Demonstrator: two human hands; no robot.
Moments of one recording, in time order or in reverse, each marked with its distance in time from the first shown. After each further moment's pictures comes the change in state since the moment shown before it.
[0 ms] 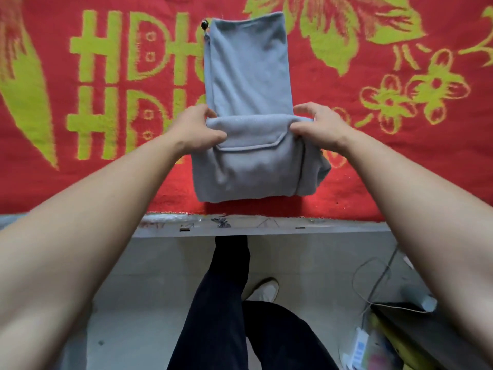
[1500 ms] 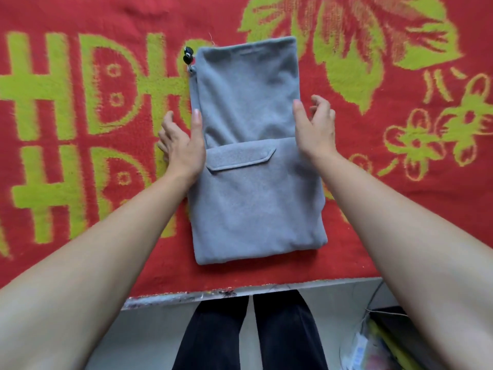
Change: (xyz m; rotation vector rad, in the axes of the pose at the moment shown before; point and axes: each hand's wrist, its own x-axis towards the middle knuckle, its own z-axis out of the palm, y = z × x) left_hand 0.180 -0.025 0.034 -0.411 0.293 -0.286; right_hand 0.182 -0.026 0.027 0.266 0.438 0.229
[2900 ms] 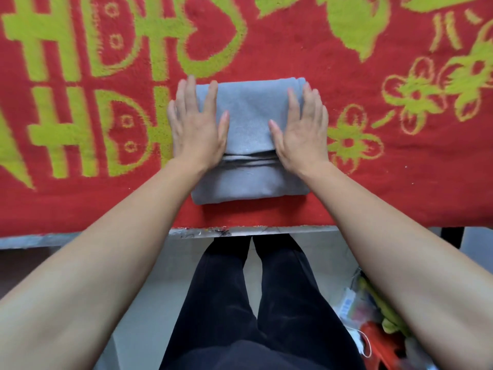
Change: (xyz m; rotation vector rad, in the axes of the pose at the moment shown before) left_hand -0.097 -0.014 -0.015 0.711 -0.043 0.519; right_hand -0.105 0.061 -0.015 -0.725 -0.053 -0.464
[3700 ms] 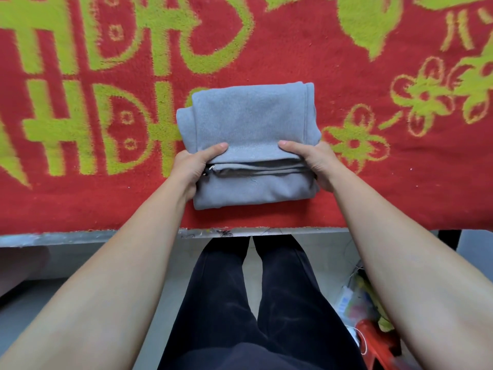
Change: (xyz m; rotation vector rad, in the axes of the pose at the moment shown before) left_hand -0.032 -0.032 0.034 -1.327 -0.378 -0.905; right_hand -0.009 0.033 0.022 1.216 -0.444 0.722
